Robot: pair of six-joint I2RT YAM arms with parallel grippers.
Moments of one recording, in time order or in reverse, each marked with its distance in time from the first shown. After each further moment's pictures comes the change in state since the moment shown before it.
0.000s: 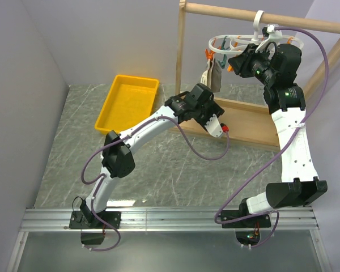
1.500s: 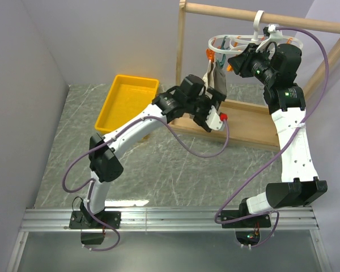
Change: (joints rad) left arm 0.027 -0.178 -0.116 0.140 0.273 -0.284; right arm 0.000 0.000 0.000 0.005 -0.003 0.035
